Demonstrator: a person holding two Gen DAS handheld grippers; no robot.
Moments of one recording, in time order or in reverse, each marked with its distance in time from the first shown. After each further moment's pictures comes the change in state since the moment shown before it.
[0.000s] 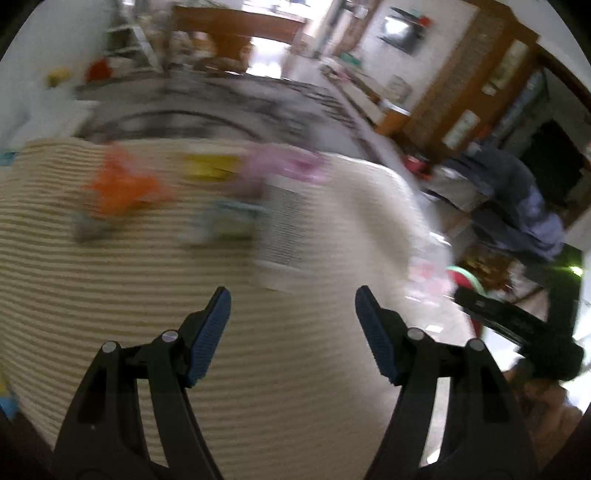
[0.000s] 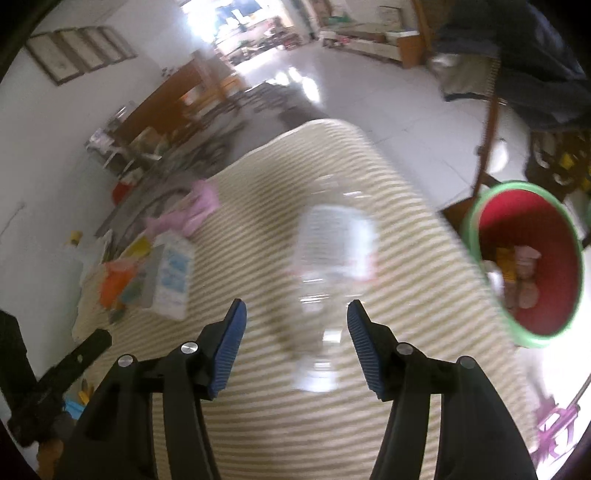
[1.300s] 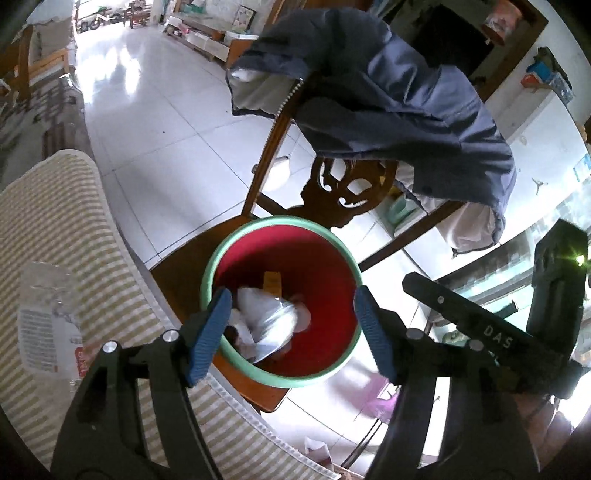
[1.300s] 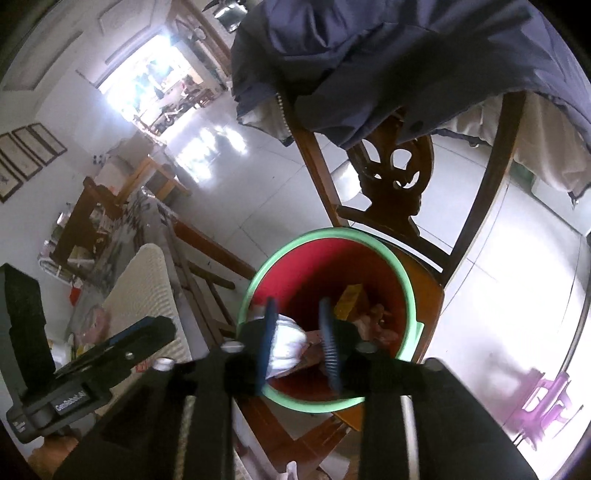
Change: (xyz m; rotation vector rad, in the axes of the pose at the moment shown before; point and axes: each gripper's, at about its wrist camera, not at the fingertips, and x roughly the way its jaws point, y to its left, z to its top) left arm 0.130 -0.388 -0.036 0.421 0.246 -0.361; right arm -0.136 -0.297 0.026 0.332 -0.197 -0.143
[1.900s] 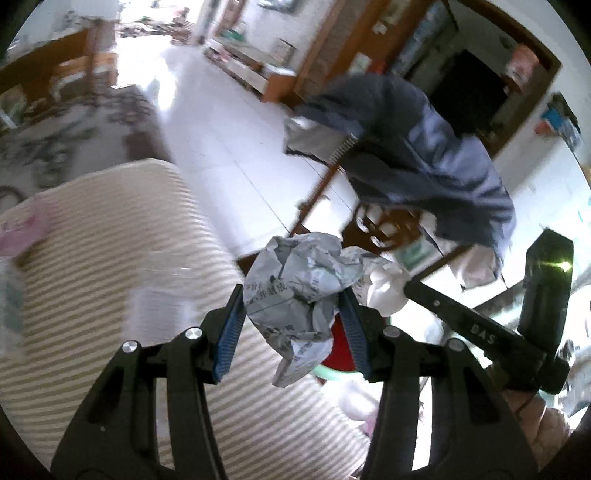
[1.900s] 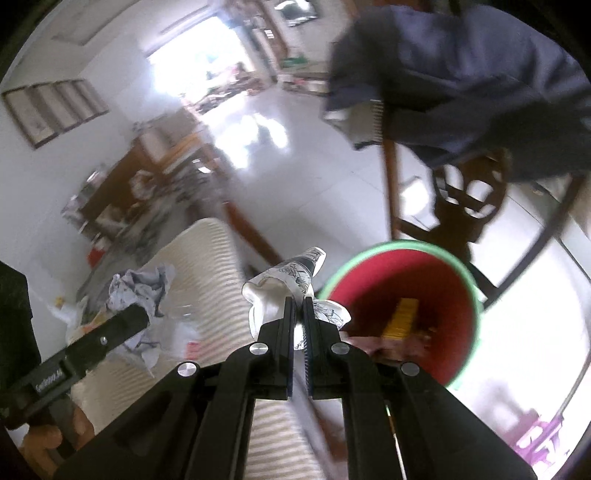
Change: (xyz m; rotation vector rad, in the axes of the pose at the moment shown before) left arm -0.077 0.059 -0.016 -0.083 -0.126 0.042; right arm 0.010 0.079 -0.009 -0.162 0.007 0.046
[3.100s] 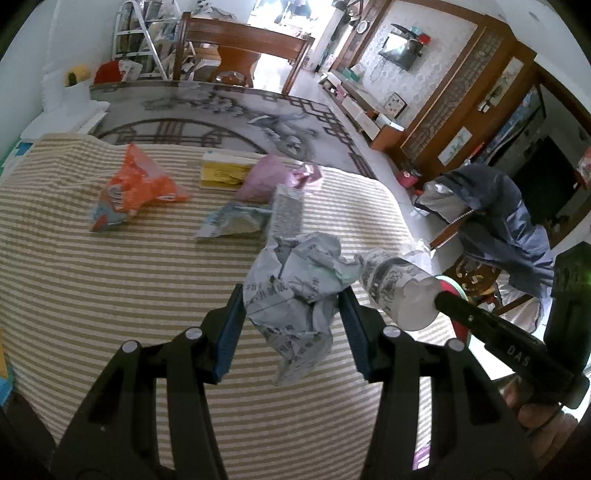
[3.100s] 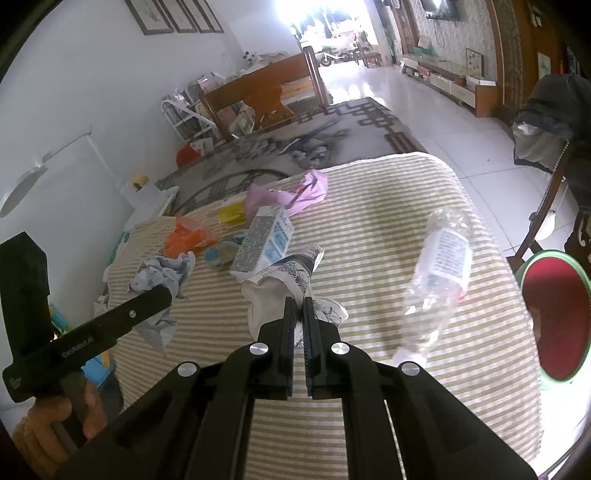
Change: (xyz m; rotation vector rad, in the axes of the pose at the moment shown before) left arm -0.193 0.222 -0.116 -0.336 -0.179 0.263; right arm 0.031 0.275 -0.127 -0.420 0.131 0.238
